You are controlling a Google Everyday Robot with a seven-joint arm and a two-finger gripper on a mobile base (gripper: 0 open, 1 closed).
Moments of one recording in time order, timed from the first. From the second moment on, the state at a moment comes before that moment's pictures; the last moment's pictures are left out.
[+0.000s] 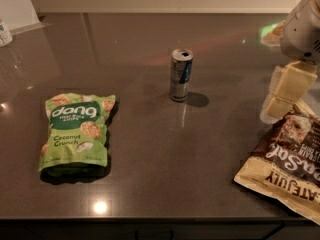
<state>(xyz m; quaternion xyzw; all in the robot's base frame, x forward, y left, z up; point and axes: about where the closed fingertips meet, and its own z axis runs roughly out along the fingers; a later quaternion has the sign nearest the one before) 0.461 -0.206 0.973 -0.60 0.78 -0.01 0.18</state>
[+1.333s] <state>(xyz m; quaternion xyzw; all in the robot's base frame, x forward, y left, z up) 0.587 -0.123 0.920 -0.56 0.74 0.15 0.33</state>
